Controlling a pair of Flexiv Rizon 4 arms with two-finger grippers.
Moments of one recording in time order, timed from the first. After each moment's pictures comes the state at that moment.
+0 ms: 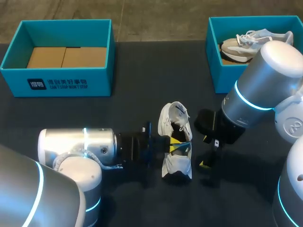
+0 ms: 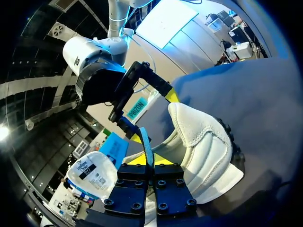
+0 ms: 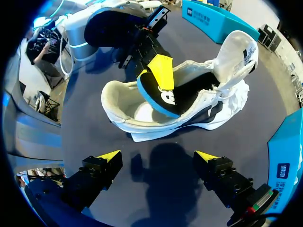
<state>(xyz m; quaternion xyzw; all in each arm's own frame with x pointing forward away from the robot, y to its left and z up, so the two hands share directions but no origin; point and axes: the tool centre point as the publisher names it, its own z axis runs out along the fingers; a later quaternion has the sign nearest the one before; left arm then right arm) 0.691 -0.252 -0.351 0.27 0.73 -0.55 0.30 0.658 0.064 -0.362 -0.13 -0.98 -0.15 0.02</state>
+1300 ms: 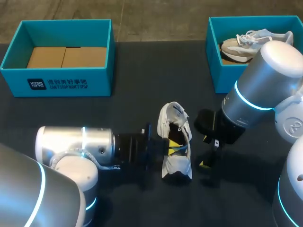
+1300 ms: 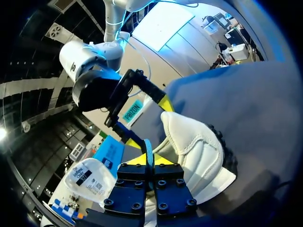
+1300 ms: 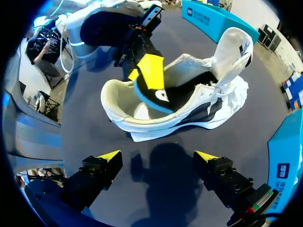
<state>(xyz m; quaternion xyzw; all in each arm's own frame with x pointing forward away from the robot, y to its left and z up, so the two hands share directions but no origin) 0.682 -0.247 -0.351 0.29 0.73 -0.55 0.29 0.658 0.064 -0.362 -0.13 -0.98 -0.15 0.02</state>
